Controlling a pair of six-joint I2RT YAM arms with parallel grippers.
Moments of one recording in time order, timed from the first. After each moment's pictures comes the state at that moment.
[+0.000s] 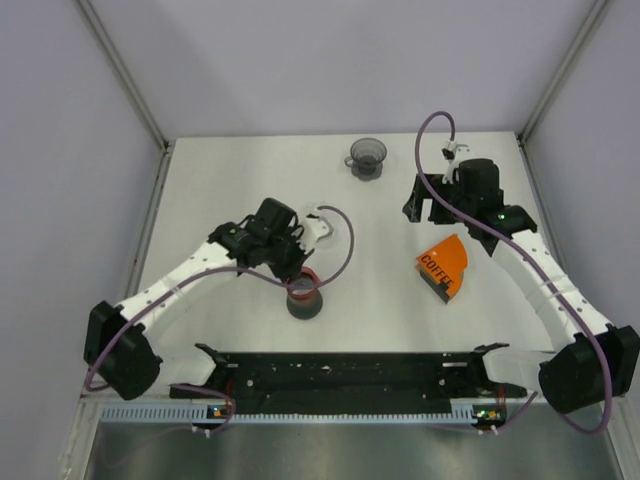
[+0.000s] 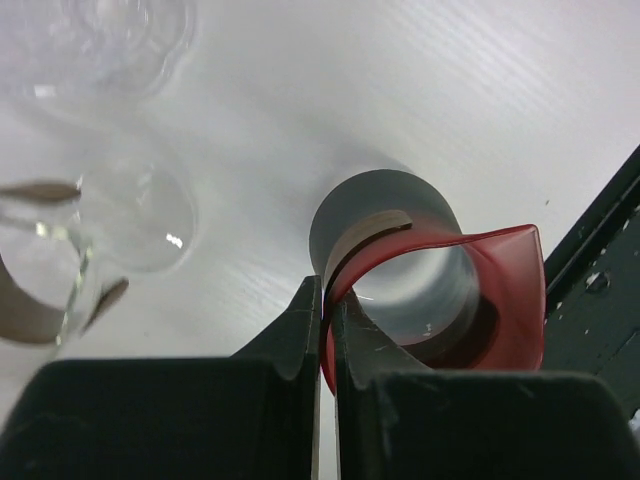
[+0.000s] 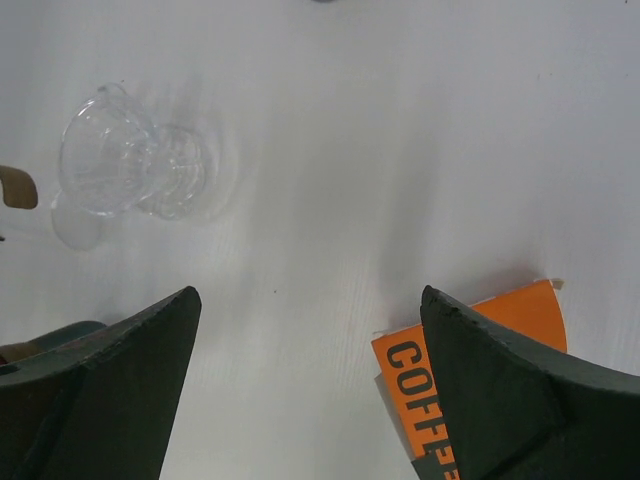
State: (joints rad) left arm -0.58 1.24 1.02 -0.77 0.24 0.31; right arm 0.29 1.18 1.11 -0.50 -0.11 0.27
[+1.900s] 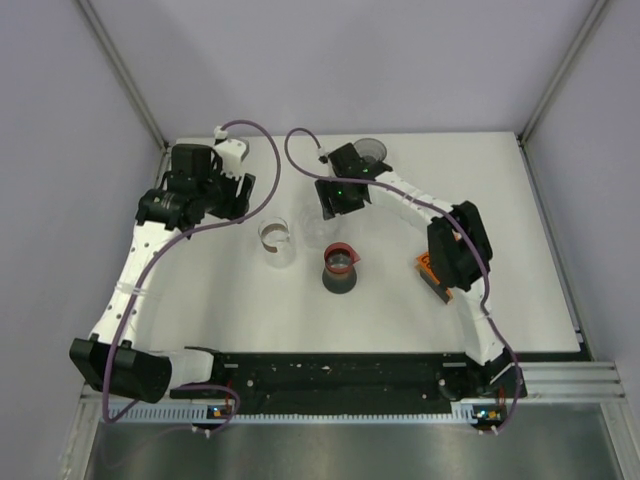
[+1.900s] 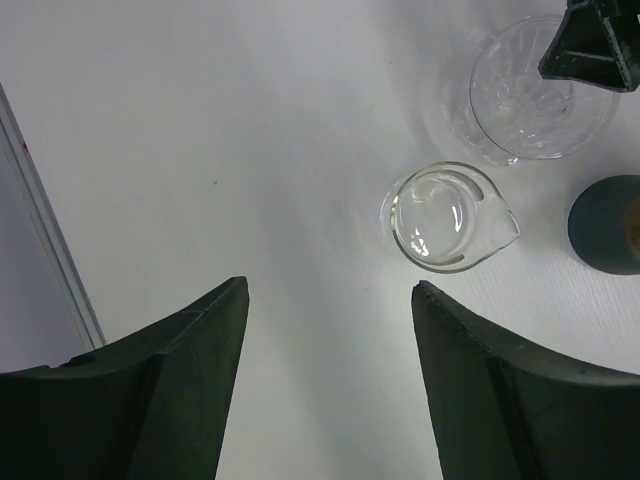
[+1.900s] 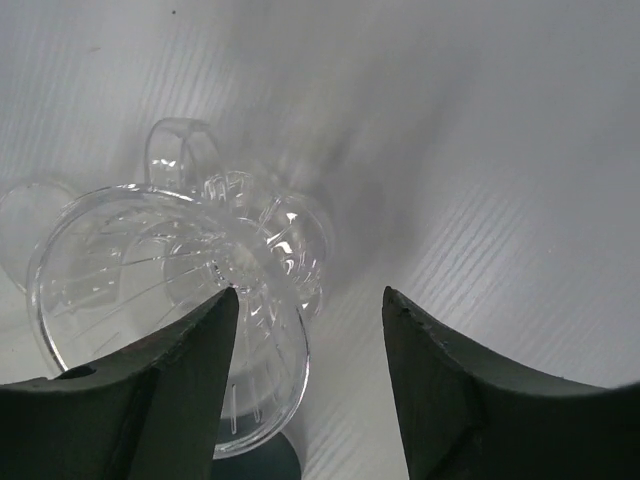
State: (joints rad) left arm -0.19 1.27 1.42 -0.84 0.07 0.21; right arm 0.63 2.17 1.86 -0.63 -0.06 0.20
